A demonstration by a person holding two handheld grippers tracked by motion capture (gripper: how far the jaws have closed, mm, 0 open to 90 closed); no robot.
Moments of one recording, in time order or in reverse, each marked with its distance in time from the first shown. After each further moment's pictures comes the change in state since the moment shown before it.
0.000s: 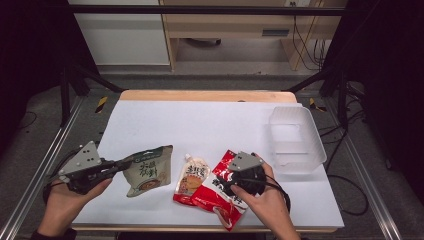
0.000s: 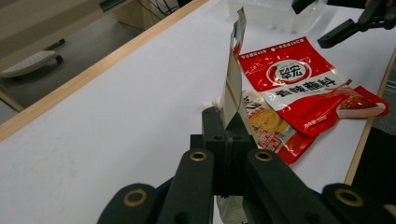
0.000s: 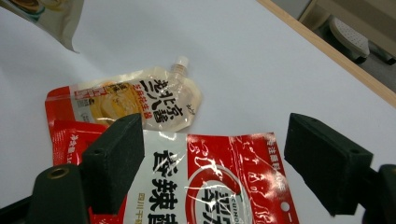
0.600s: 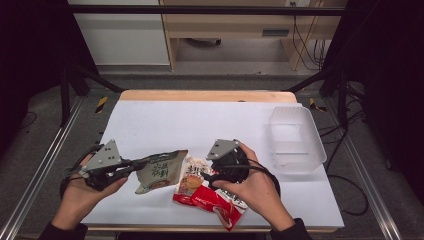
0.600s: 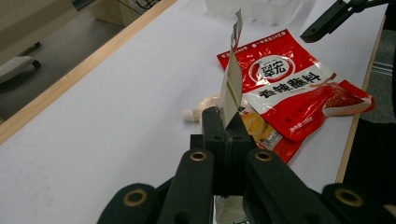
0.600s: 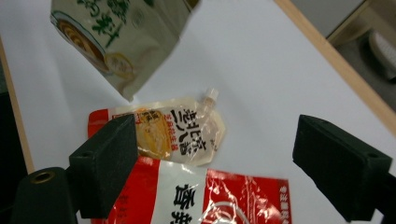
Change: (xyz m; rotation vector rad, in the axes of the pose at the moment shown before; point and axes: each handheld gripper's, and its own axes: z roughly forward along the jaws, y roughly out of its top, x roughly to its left) left arm -0.014 0.022 0.029 0.047 -0.072 0.076; right arm 0.009 0.063 0.004 0.062 0.115 -0.131
